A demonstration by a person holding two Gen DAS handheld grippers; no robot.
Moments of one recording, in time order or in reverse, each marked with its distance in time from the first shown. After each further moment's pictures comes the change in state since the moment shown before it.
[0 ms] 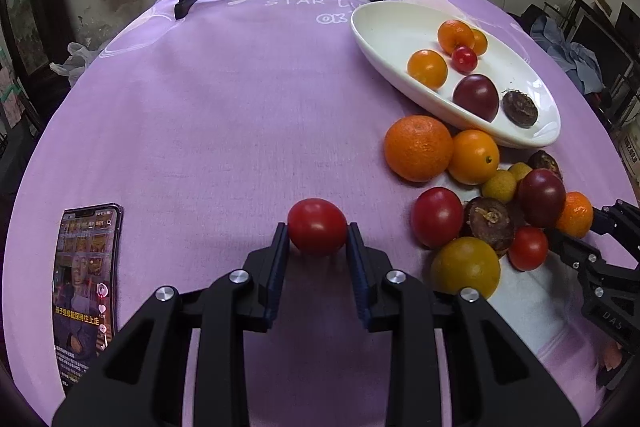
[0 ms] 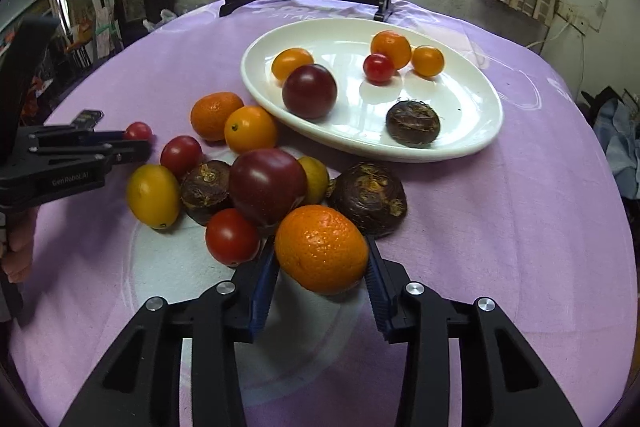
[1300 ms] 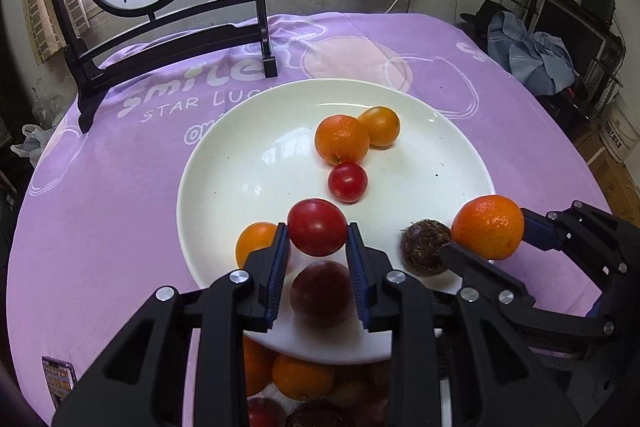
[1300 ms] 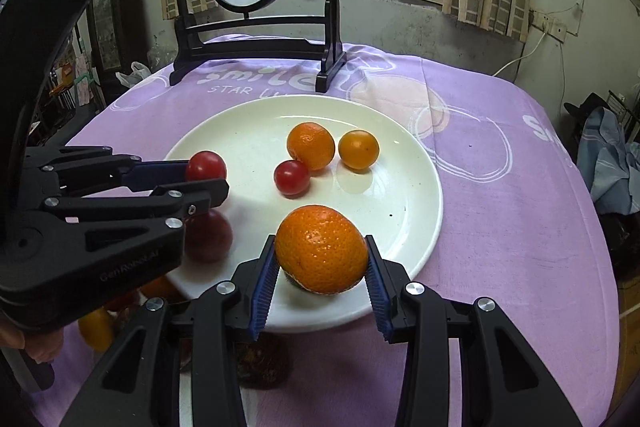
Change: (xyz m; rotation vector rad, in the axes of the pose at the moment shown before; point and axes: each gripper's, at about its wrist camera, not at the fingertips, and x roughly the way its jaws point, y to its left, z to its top) left arm 0.031 -0.130 0.125 0.153 -0.069 -0.067; right arm 0.026 -0.071 0.086 0.068 -0.109 -0.043
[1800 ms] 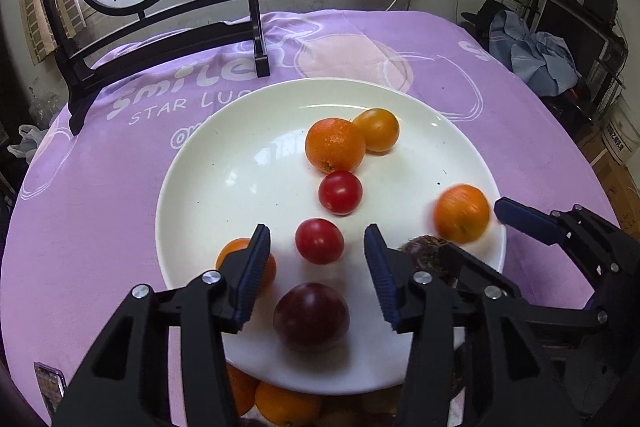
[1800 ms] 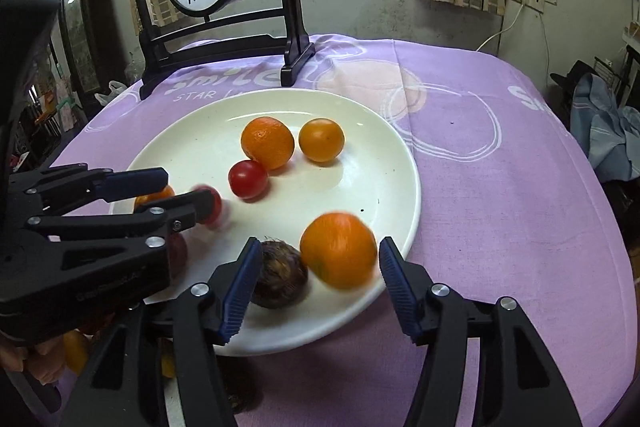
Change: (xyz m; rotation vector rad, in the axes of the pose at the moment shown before) left arm 0.010 -0.007 0.004 0.003 -0.010 -0.005; right arm 0.015 -0.026 -0.007 0.100 0.002 -0.014
